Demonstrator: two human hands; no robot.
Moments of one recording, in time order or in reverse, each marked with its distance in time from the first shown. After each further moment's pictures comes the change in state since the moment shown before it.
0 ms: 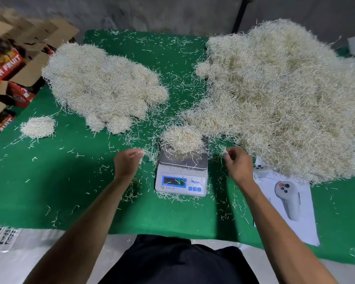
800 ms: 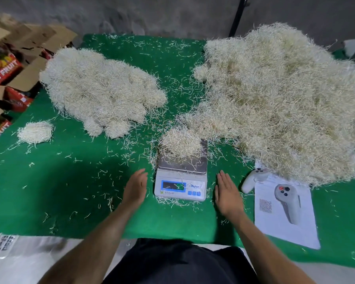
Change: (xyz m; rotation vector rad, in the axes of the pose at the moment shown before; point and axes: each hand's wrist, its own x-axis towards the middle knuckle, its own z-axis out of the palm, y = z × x) left_hand -0.046 -0.042 0.039 0.159 -0.271 0.010; right_hand -0.060 0.069 0.062 -0.495 -0.304 -0.011
